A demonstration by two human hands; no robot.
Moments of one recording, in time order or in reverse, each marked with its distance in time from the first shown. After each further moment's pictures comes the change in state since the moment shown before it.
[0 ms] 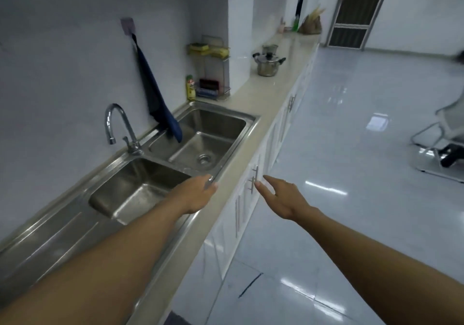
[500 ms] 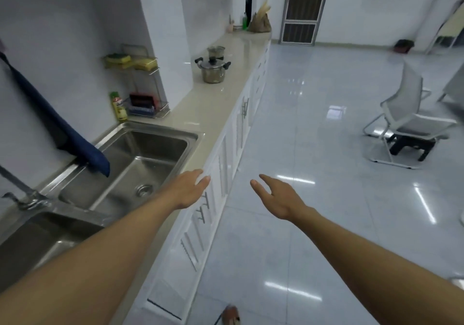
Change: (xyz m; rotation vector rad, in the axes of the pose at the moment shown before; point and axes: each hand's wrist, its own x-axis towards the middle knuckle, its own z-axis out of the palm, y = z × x) left_hand 0.213 0.182 0.030 0.052 -0.086 0.169; right_hand 0.108 0.177 -0.129 0.083 0.058 0.160
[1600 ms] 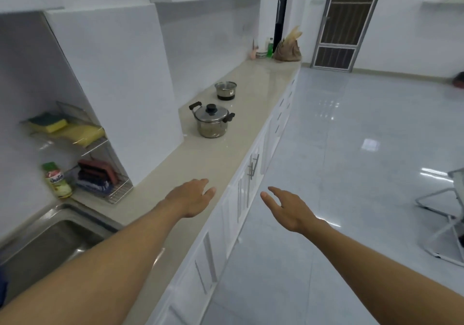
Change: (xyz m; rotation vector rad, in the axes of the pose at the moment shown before) left_hand 0.521 0.120 -0.132 0.143 0.039 -0.102; right_hand 0.551 0.102 -0.194 -0.042 -0.078 -0.089
